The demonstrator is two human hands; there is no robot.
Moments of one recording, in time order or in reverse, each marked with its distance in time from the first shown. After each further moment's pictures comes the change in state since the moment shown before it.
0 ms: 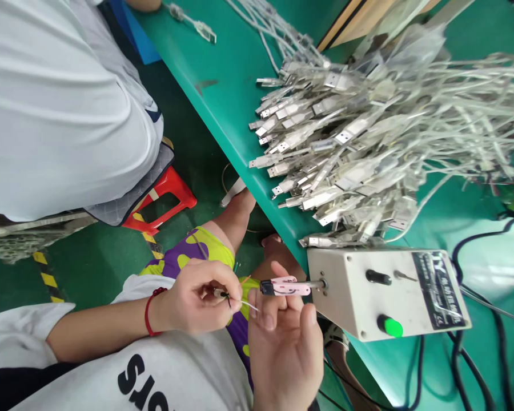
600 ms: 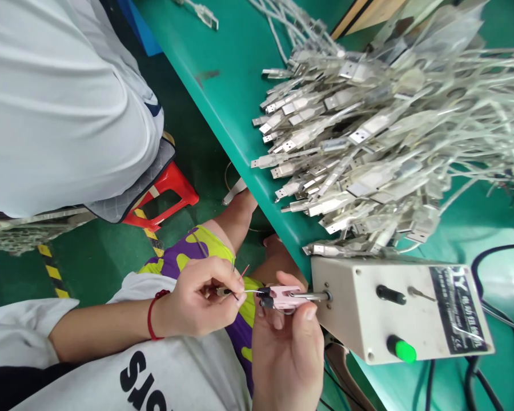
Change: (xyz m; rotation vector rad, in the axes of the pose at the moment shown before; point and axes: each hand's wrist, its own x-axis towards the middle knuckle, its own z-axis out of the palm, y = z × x) left_hand 0.008 -0.005 0.013 0.021 0.136 0.009; right_hand 0.010 -0.001 -0.012 -0.157 0.043 -0.093
